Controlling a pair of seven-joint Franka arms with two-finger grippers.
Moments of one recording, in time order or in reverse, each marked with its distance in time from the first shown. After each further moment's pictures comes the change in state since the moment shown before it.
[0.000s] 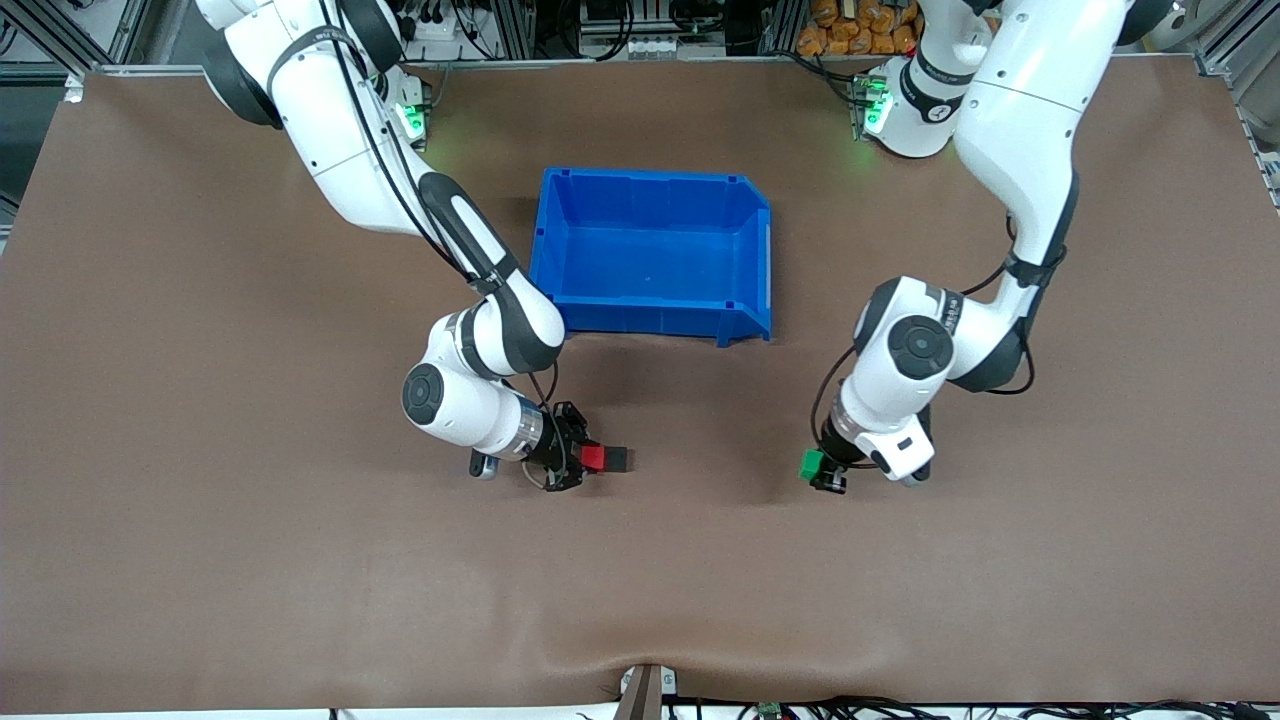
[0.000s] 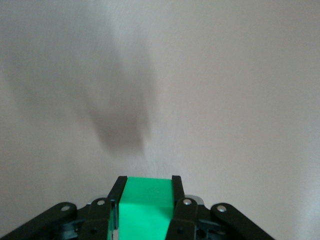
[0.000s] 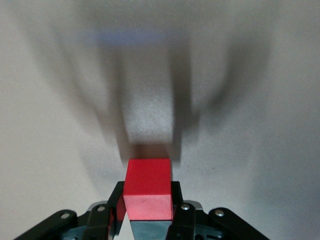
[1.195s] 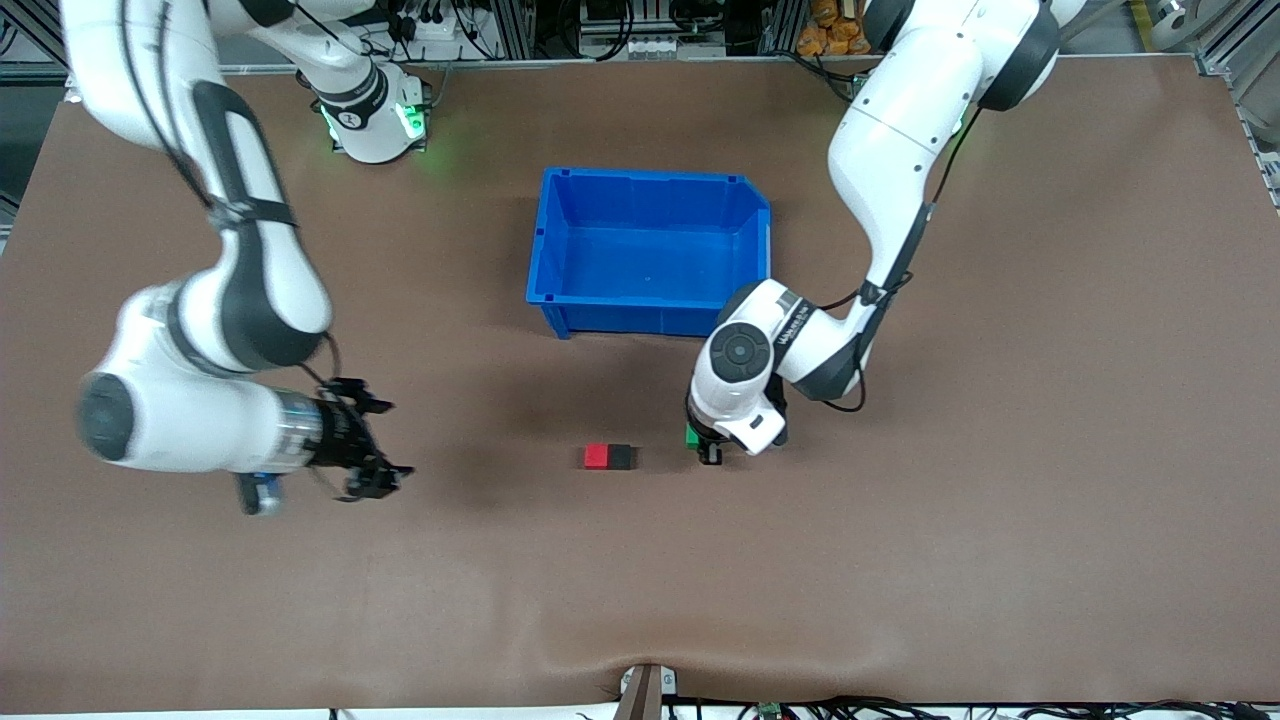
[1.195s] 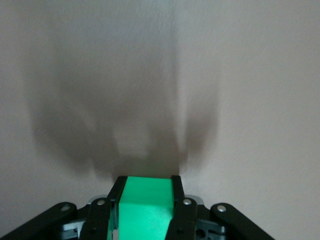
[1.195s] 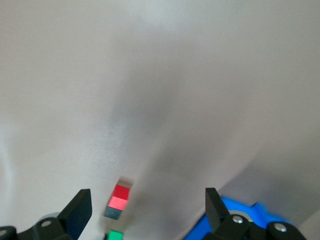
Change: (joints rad) left arm -0.257 0.259 0.005 0.334 -0.028 -0.225 -0.375; right arm -0.310 -0.330 -0.065 0.131 -0.317 -0.755 -0.513
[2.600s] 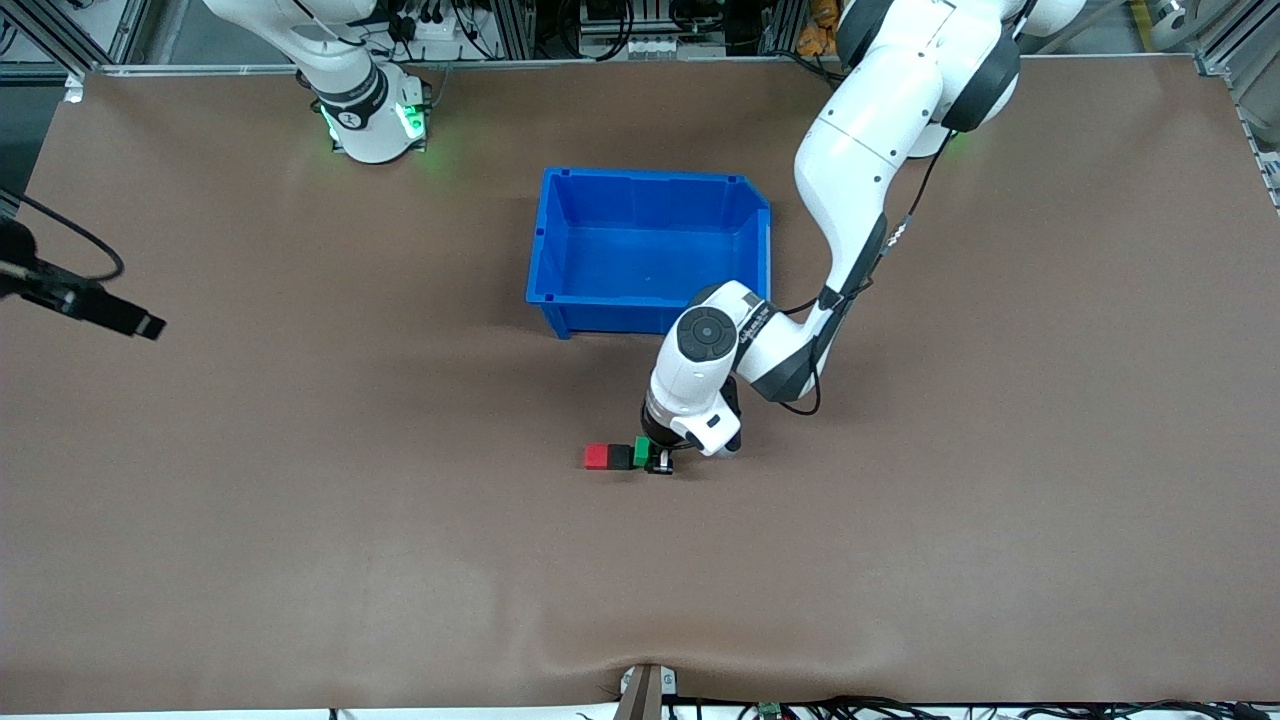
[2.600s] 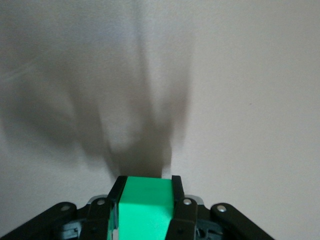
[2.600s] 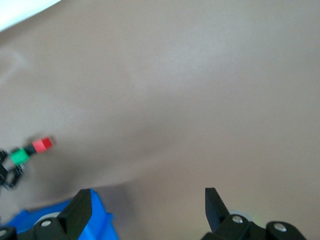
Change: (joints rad) left arm -0.054 0.099 0.008 0.139 -0.001 0.178 -0.038; right arm -0.154 -0.291 0.002 0.188 -0.249 -0.434 -0.798
